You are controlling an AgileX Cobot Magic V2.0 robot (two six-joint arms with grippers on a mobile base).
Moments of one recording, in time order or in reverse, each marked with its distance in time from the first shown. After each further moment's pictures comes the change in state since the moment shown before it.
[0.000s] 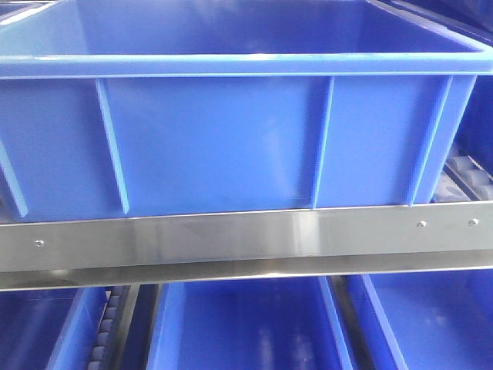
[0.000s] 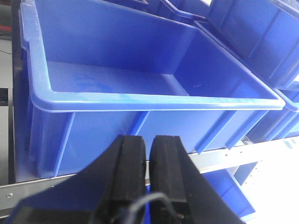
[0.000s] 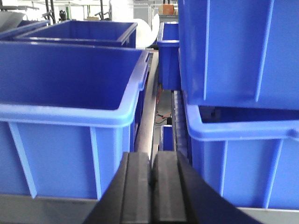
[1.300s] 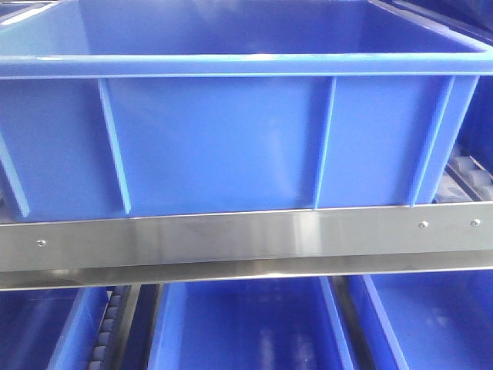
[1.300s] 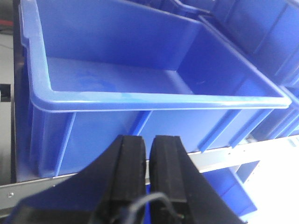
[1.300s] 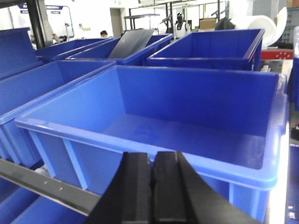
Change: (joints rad) left arm 0.000 0.038 -0.006 0.001 -0.023 0.000; right arm 0.437 0.249 -0.254 0.240 0.002 -0.151
